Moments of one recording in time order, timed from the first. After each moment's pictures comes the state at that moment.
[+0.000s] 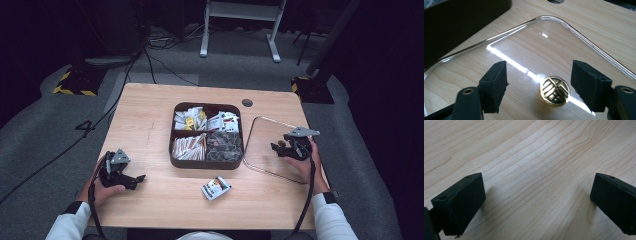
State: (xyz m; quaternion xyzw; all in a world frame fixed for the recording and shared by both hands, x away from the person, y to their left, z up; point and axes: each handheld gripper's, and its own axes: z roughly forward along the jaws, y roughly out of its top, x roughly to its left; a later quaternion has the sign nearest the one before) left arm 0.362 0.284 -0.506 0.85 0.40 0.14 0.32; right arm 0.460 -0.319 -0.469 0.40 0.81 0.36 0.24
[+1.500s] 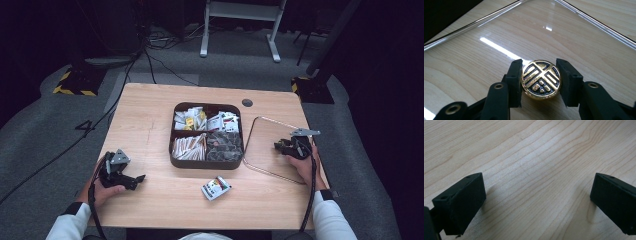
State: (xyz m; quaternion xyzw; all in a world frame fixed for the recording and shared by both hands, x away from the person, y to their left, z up) left arm 0.360 0.283 -0.506 0.84 0.40 0.14 0.32; right arm 0.476 -0.336 -0.494 0.44 0.80 0.36 0.20
